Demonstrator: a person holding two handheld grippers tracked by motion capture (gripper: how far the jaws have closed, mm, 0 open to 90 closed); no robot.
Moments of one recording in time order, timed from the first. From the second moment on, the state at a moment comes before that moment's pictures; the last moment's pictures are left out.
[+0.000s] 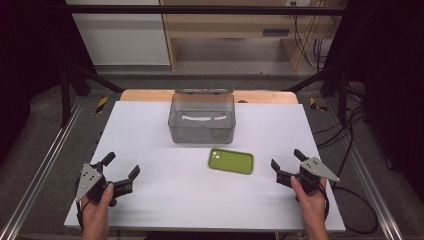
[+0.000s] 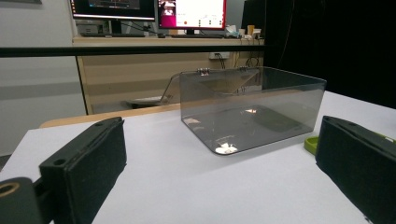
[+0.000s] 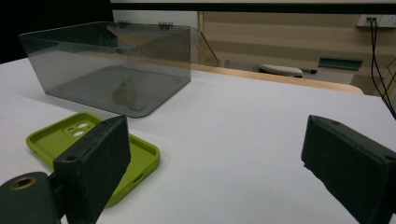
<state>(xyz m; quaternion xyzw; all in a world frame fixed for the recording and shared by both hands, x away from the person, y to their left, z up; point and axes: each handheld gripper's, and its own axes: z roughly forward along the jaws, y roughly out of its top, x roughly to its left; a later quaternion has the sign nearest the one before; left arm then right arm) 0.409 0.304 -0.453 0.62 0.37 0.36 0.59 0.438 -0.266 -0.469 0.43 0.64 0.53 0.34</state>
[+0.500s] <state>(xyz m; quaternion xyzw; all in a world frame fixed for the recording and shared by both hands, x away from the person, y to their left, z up) 0.409 0.304 -0.454 0.62 0.38 0.36 0.59 0.436 -0.260 -0.466 0.45 0.65 0.52 0.31</state>
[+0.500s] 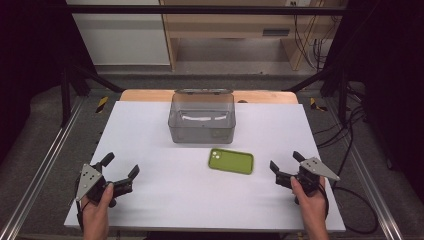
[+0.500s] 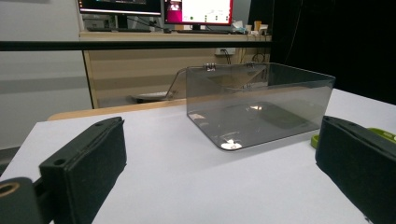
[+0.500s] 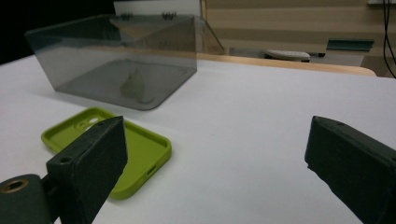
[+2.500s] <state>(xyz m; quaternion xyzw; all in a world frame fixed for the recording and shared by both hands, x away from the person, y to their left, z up) 0.409 0.301 -0.454 0.63 0.38 0.35 0.57 0.502 -0.160 -0.457 0.36 0.87 0.30 0.18</state>
